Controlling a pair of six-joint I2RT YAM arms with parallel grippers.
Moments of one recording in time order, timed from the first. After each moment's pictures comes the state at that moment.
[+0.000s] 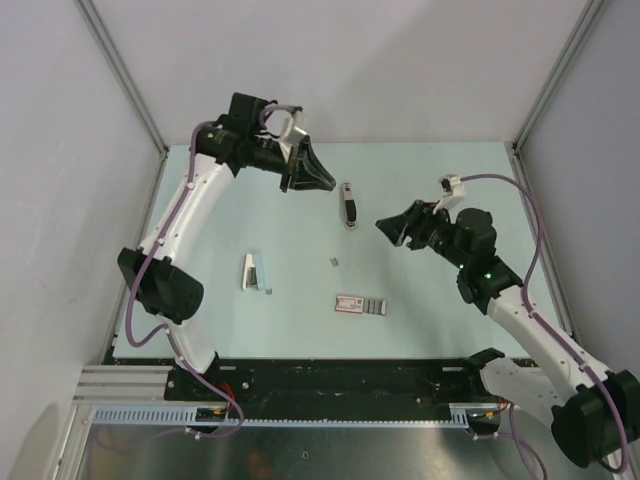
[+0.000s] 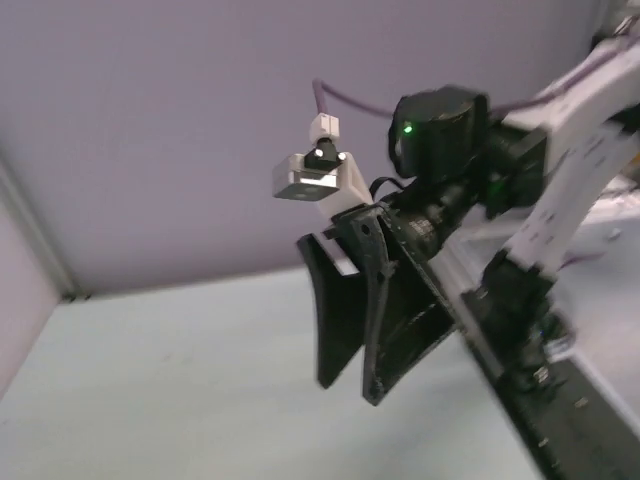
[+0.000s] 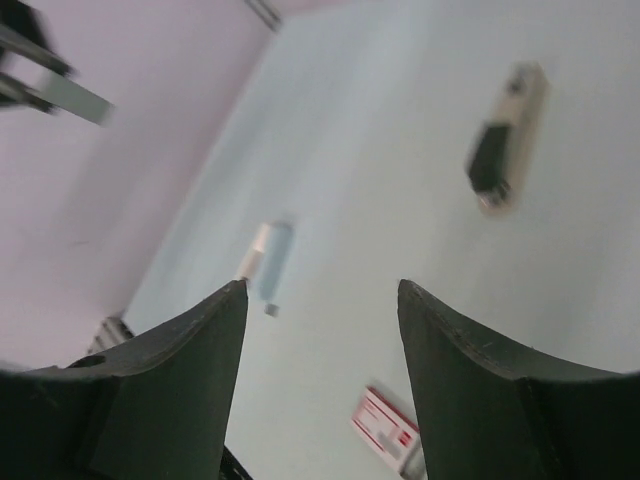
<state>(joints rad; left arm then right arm) -0.39 1.80 1.98 -1.00 1.18 0.88 0.41 0.98 0.70 0.08 -0.26 0.60</state>
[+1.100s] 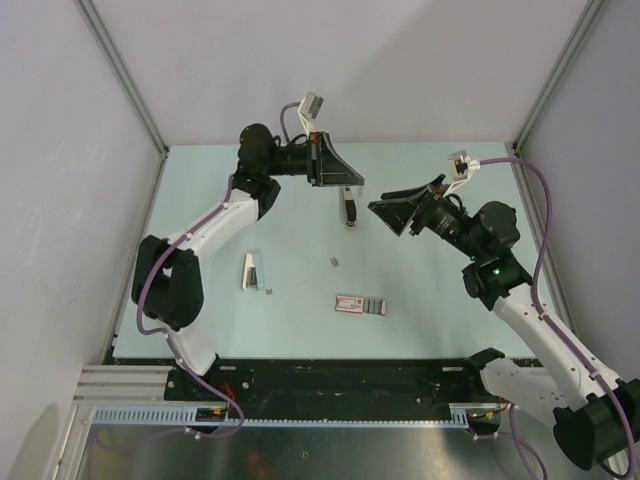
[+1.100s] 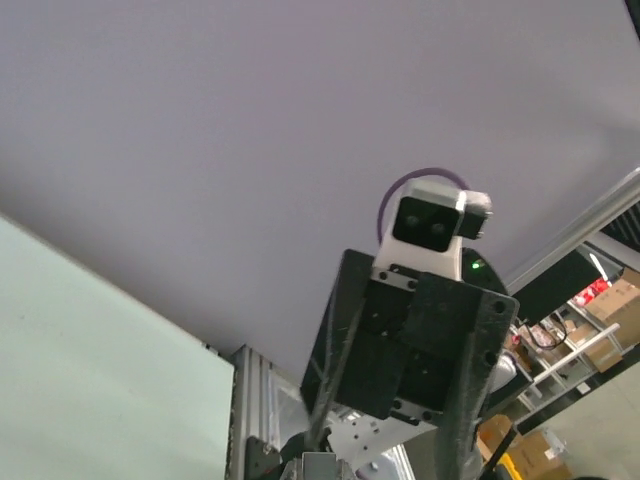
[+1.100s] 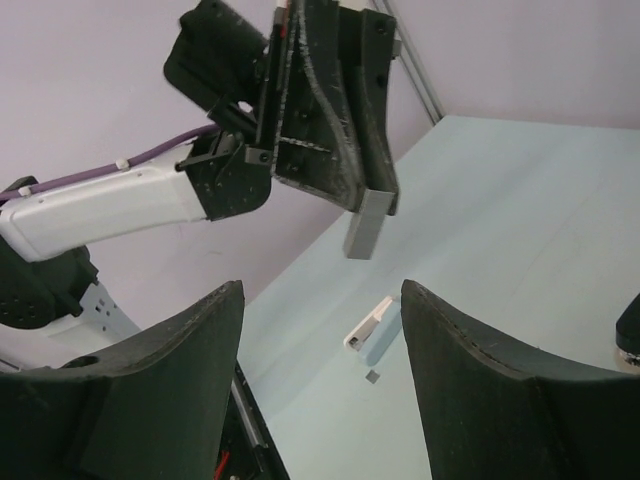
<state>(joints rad) -0.46 1.77 1.46 0.59 1.20 -1.09 0.43 0.93 0.83 0.32 -0.49 0.66</state>
